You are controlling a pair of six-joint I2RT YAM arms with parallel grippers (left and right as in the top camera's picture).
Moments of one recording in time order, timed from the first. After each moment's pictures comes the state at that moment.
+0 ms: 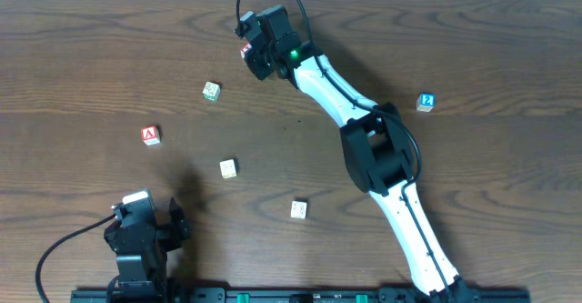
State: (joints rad) left arm 0.01 0.01 0.18 -0.82 -0.24 -0.16; right arm 0.54 2.68 2.28 -0.41 -0.16 -0.16
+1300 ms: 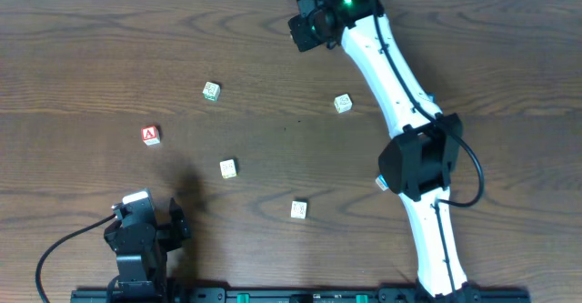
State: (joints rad) left arm 0.01 0.01 0.18 -0.82 -0.24 -0.16; right arm 0.41 2.43 2.49 -1.07 -0.08 -0.04
